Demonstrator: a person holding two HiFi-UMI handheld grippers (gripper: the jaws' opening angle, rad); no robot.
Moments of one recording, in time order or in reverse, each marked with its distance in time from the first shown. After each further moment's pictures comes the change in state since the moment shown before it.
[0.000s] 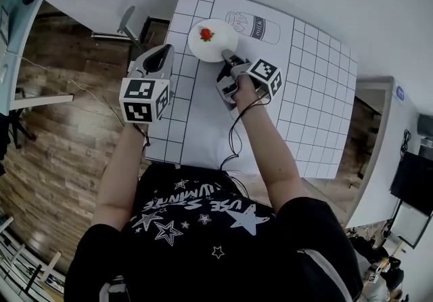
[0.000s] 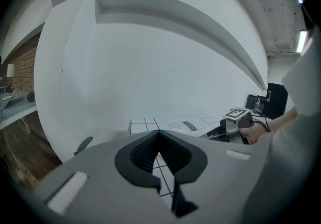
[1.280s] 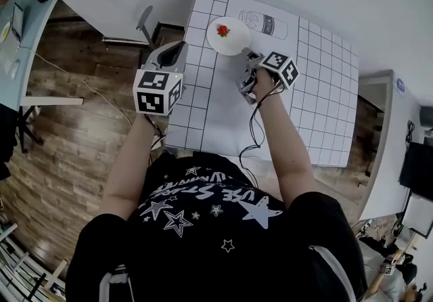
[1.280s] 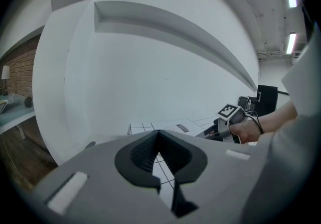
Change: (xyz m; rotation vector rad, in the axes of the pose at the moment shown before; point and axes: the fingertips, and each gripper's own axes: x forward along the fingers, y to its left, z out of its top) left arm -0.050 0.001 0.011 0.034 -0.042 -0.071; right arm -0.037 -0.001 -0.002 -0.235 -0.064 -0.225
